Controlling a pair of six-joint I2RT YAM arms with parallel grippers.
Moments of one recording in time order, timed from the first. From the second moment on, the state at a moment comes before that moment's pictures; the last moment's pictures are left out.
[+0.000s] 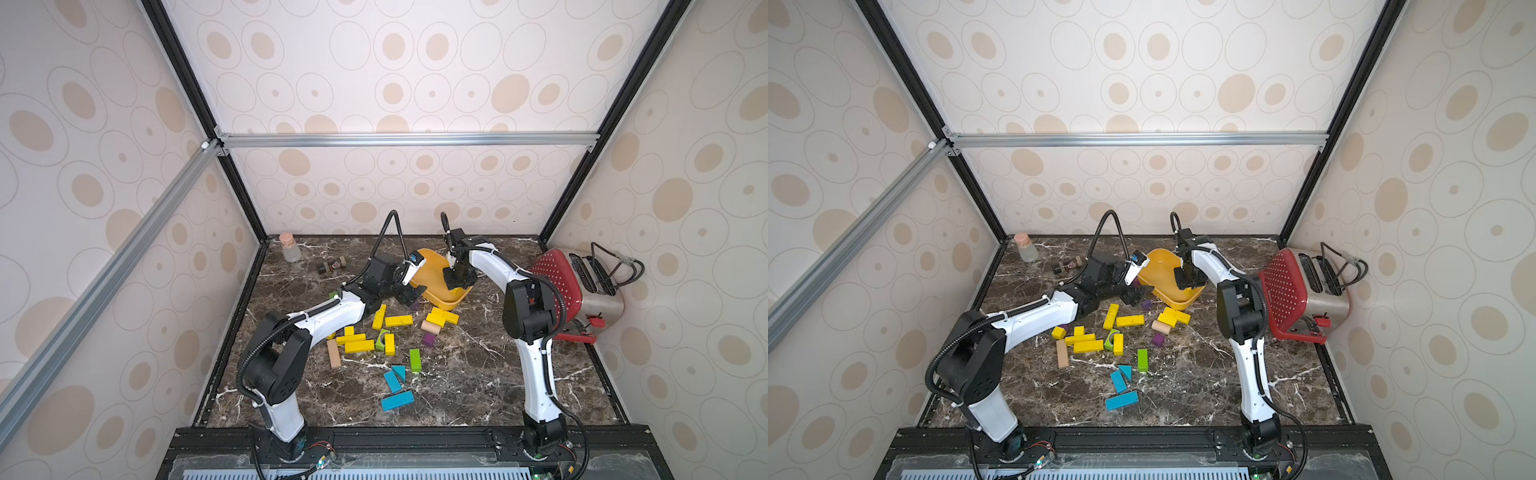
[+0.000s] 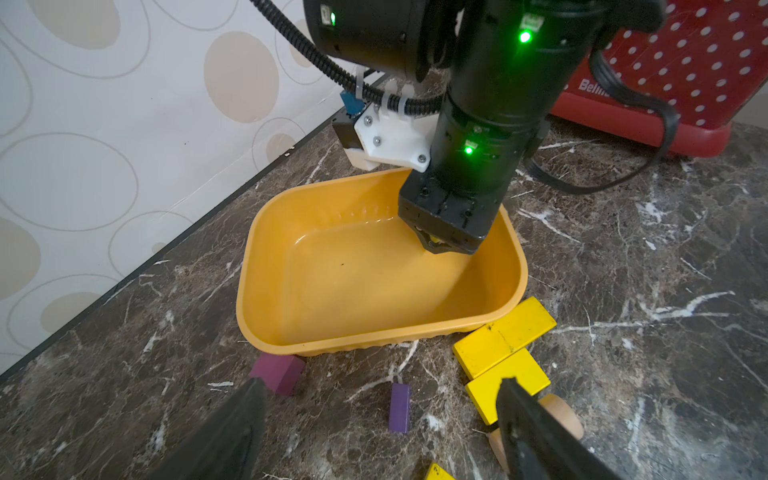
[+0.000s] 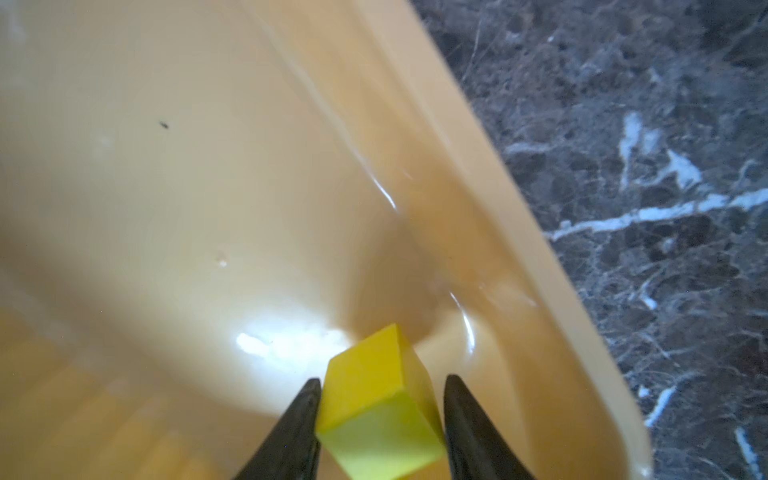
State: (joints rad) left arm -0.61 1.74 1.20 0.04 0.17 0.23; right arm 0.31 2.31 2.00 -1.05 0.08 0.15
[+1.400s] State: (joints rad) left arm -0.61 1.34 1.04 -0.26 0.07 0.10; right arm 0.63 2.02 1.90 -1.00 0.04 0.22
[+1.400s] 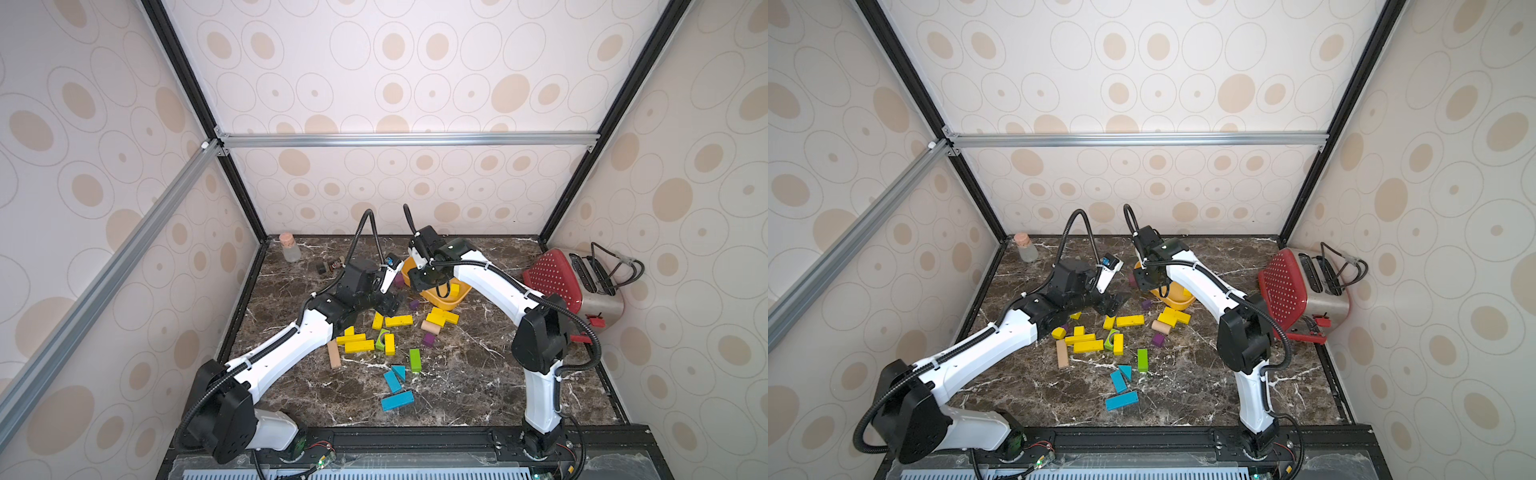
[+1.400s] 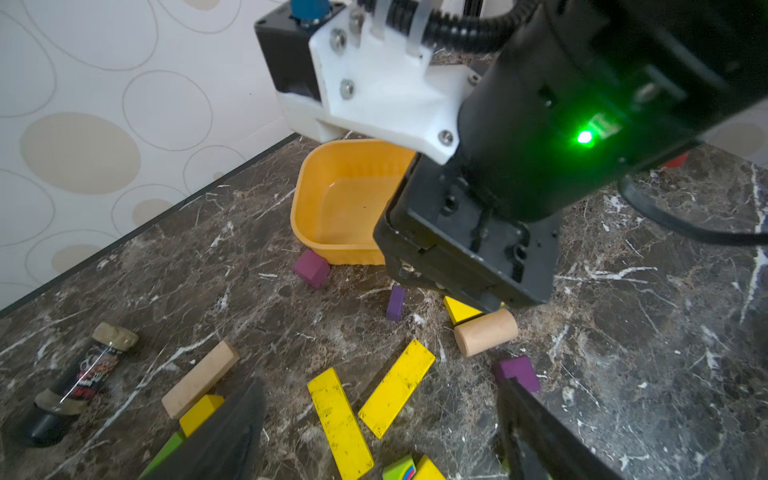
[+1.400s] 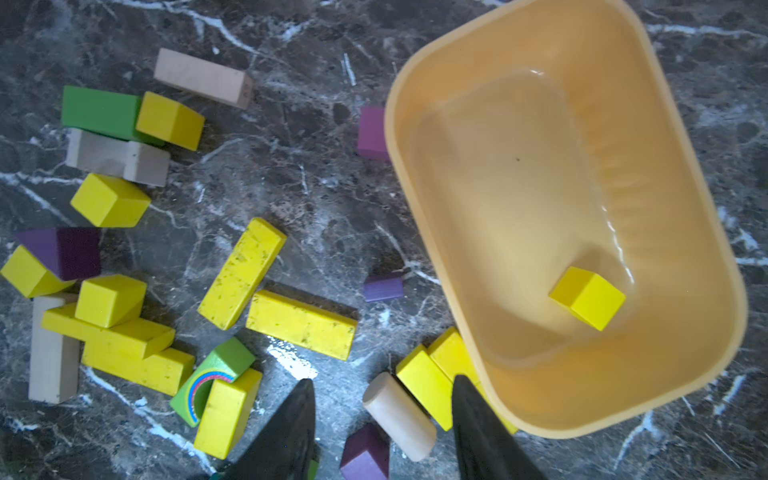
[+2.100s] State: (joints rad) left arm -0.61 0.75 0.75 -0.60 -0.18 -0.07; right arm 0.84 2.20 1.94 -0.83 0.01 0.47
